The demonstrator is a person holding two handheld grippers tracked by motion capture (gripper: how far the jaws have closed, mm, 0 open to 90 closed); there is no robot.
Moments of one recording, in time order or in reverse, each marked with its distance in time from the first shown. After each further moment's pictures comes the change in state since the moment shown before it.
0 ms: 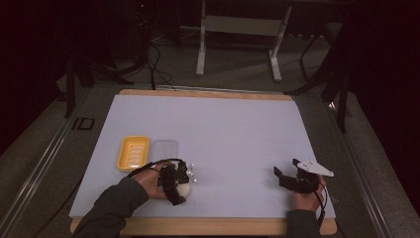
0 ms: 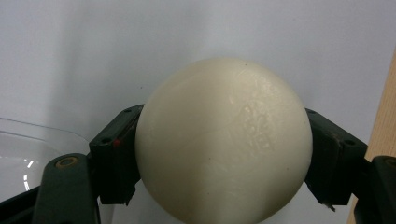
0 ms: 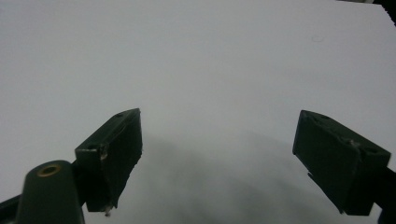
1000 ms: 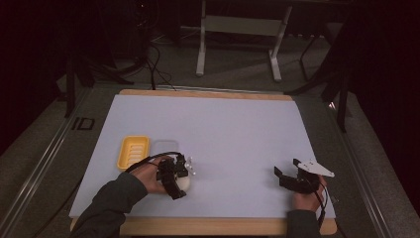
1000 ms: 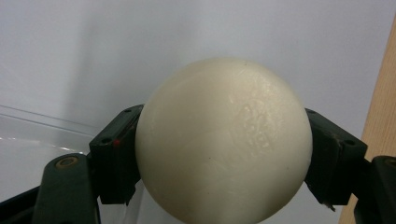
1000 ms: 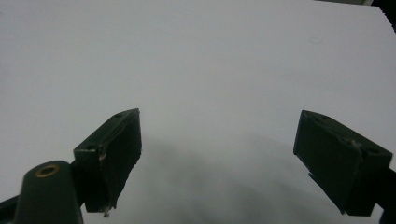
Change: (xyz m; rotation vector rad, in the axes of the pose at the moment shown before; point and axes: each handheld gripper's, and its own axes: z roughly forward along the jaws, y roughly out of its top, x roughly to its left) left arm 0.010 0.003 -0.021 -0.034 0.020 -0.016; right arm 0.000 0.000 -0.001 -0.008 -0.002 0.003
